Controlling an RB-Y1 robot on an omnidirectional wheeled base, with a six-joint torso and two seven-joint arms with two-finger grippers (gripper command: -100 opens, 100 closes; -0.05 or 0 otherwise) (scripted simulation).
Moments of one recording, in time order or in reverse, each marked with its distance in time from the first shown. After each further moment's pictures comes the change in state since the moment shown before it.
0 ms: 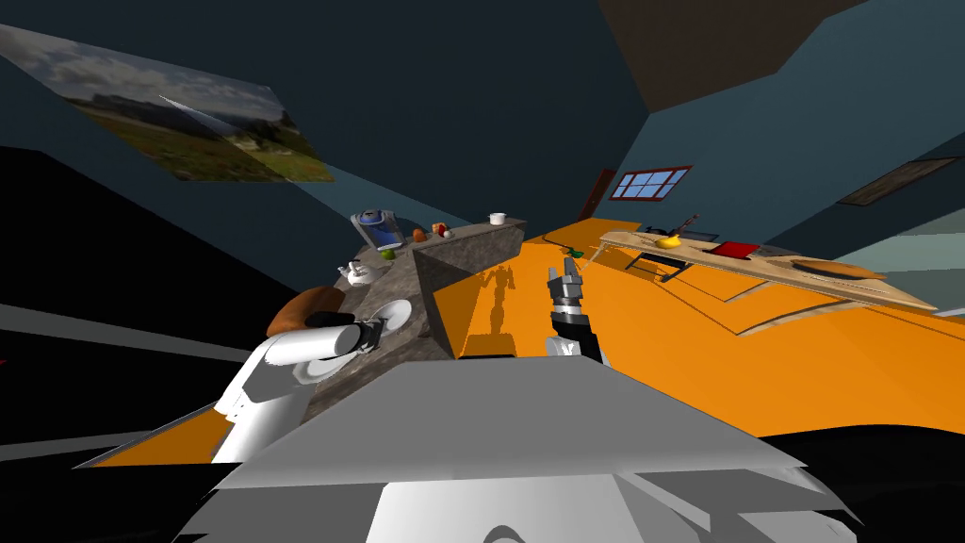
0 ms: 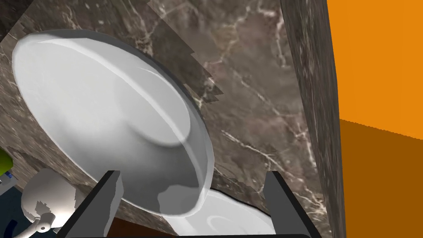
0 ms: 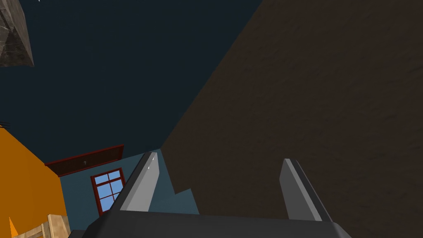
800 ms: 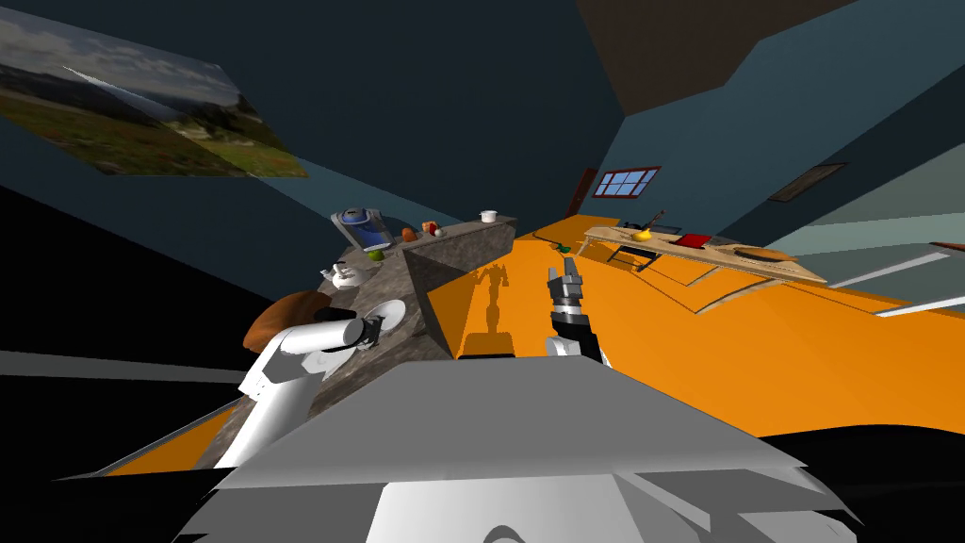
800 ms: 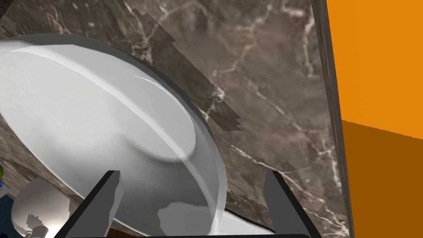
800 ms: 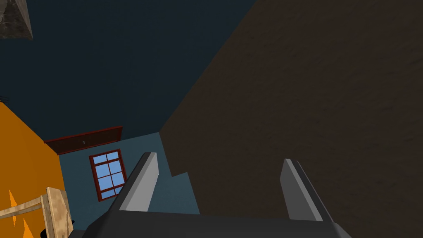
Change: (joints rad) left arm -0.079 0.018 0.002 0.157 -0.031 -0.043 0.014; right arm 0.000 0.000 0.000 0.000 0.000 0.000 0.000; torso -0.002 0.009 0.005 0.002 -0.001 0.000
